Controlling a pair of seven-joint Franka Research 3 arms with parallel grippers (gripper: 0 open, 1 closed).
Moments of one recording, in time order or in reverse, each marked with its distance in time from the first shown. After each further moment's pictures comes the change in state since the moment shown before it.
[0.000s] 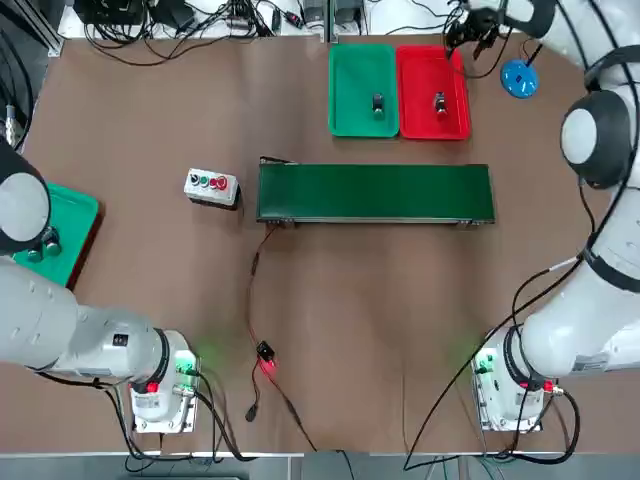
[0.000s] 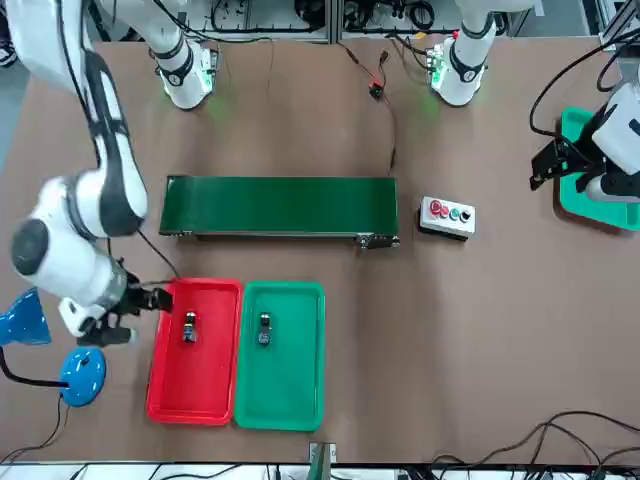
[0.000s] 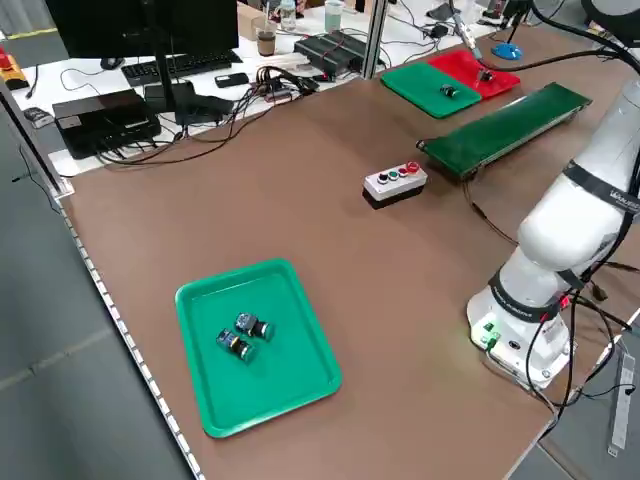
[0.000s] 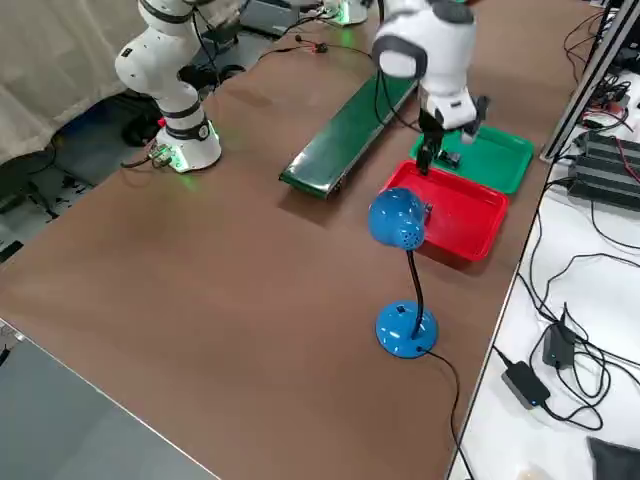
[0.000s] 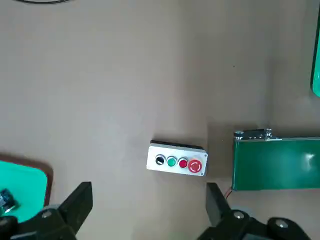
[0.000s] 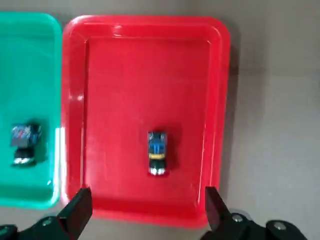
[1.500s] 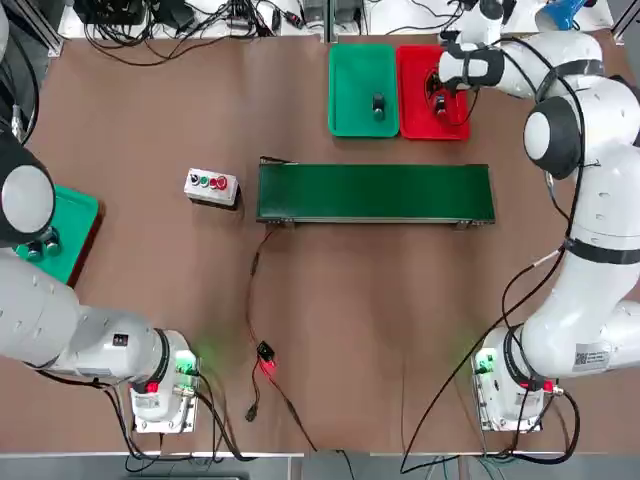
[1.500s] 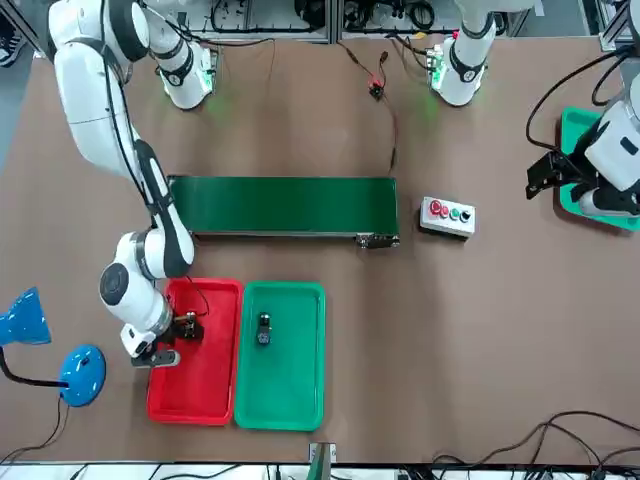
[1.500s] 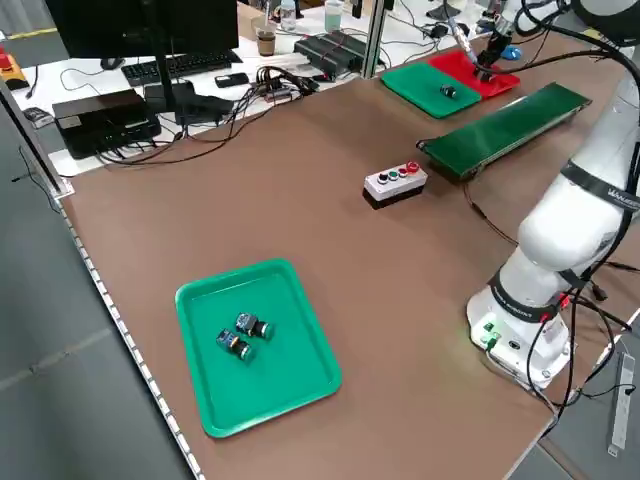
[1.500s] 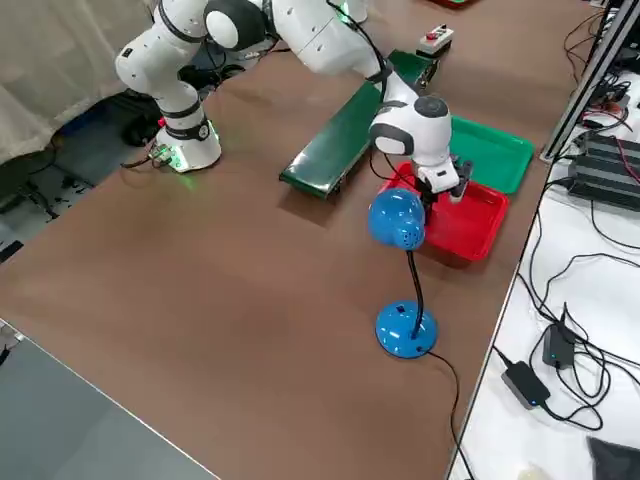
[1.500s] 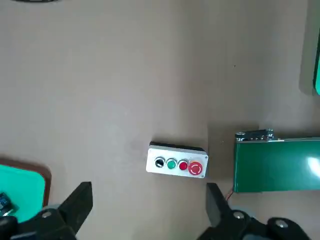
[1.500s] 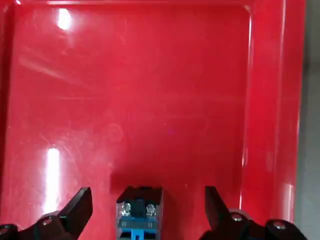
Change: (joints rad) left arm 0.000 0.032 -0.001 0.011 -0.002 0.010 0.007; right arm 0.020 0.246 -0.002 -0.046 -0.007 0.372 -0.007
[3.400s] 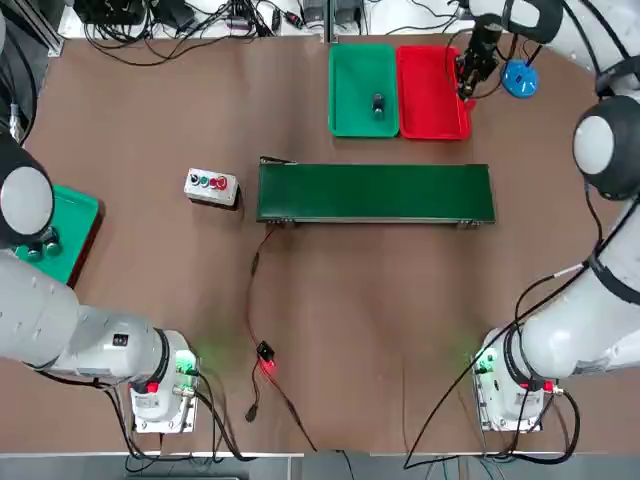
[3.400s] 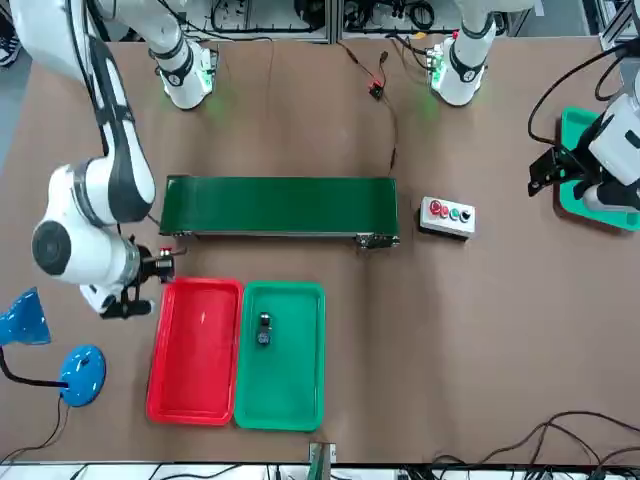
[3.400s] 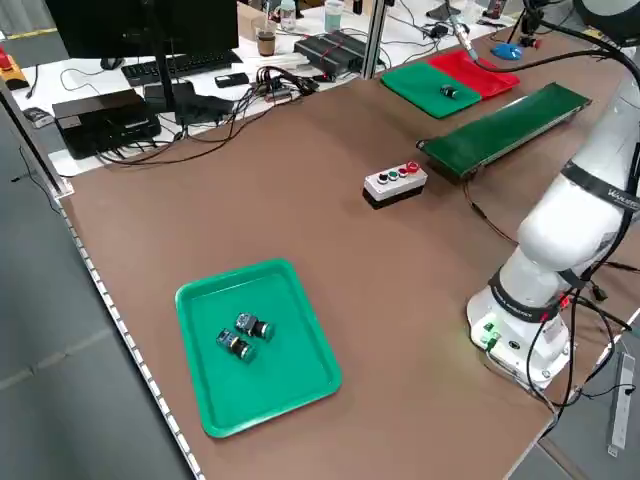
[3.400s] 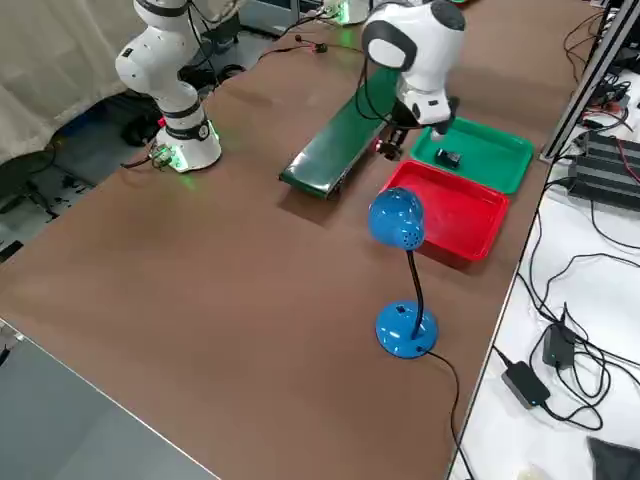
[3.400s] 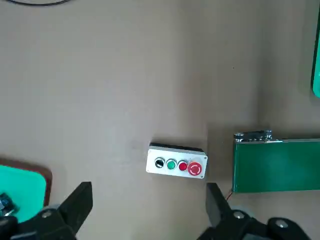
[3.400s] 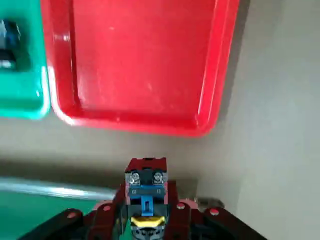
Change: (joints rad) left arm 0.000 -0.007 0.000 0.009 0.000 -0.003 -0.001; right arm 0.005 -0.446 -0.007 -0.149 -0.002 -0.656 0.000
